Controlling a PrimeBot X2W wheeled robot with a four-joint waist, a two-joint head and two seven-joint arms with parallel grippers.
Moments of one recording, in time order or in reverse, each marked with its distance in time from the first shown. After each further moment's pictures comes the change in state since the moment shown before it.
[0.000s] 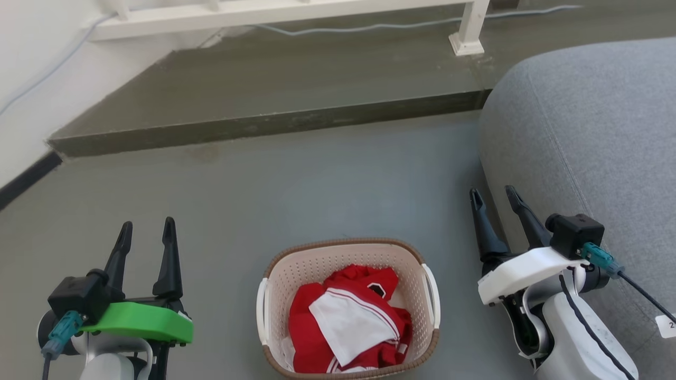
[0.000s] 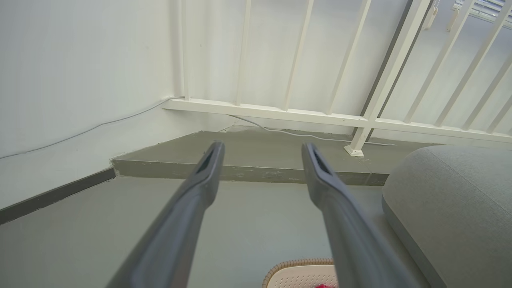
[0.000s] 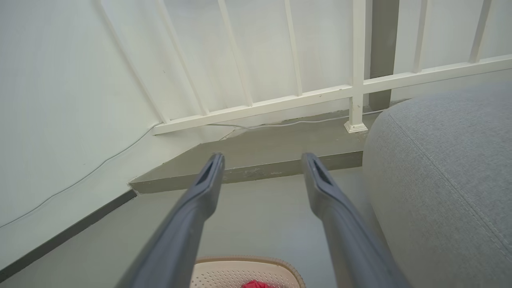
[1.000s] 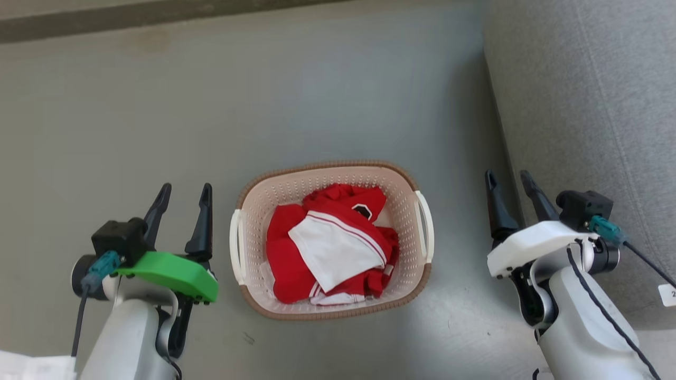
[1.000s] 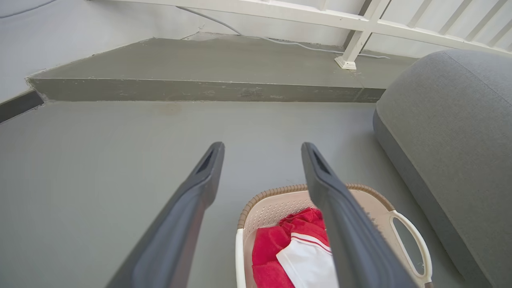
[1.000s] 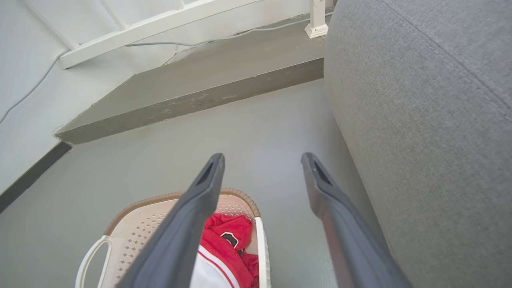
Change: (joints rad) left arm -0.211 0.022 -0.153 0.215 -0.032 -0.001 0.000; right arm -0.111 0.011 -0.062 0.165 0.009 0.002 0.000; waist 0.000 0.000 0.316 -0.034
